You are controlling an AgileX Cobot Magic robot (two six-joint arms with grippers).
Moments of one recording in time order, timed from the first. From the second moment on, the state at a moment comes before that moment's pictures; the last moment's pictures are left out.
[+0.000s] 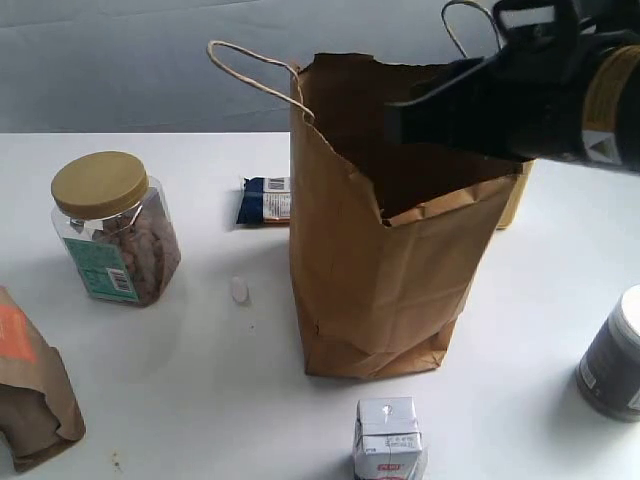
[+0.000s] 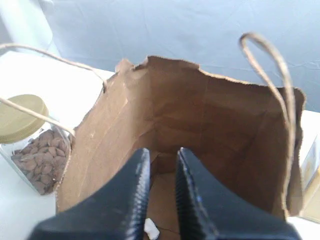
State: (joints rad) left arm 0.04 0.00 0.00 -0.11 0.40 0.27; right arm 0.95 1.19 -0.91 -0.79 0.30 0.96
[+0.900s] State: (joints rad) left arm 0.04 0.00 0.00 -0.11 0.40 0.27; right arm 1.63 1.49 -1.02 -0.80 0.62 0.77
